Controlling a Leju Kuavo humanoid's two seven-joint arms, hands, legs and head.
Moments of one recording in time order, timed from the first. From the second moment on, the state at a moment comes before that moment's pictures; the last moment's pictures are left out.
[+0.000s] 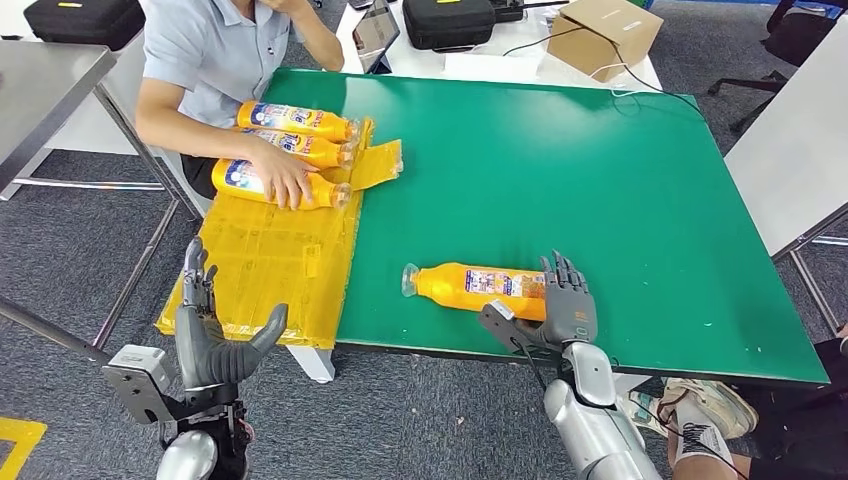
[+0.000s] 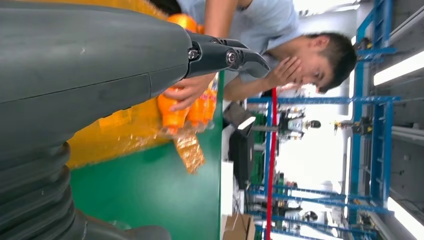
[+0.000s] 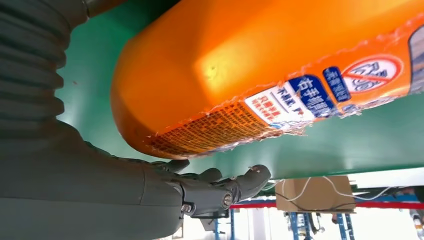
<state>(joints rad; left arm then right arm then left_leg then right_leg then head) 0.10 -0.20 -0.15 -1.70 -0.02 0.22 -0.44 -0.38 0.08 0.14 -0.75 1.18 -0.50 0.04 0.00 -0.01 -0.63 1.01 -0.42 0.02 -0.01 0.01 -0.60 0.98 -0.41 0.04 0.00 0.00</state>
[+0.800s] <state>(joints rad) 0.00 -0.20 -0.15 -1.59 0.13 0.12 -0.38 -0.60 0.07 0.14 -0.50 1.02 -0.24 -0.19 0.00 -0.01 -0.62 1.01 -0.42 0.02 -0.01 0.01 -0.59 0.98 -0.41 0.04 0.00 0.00</state>
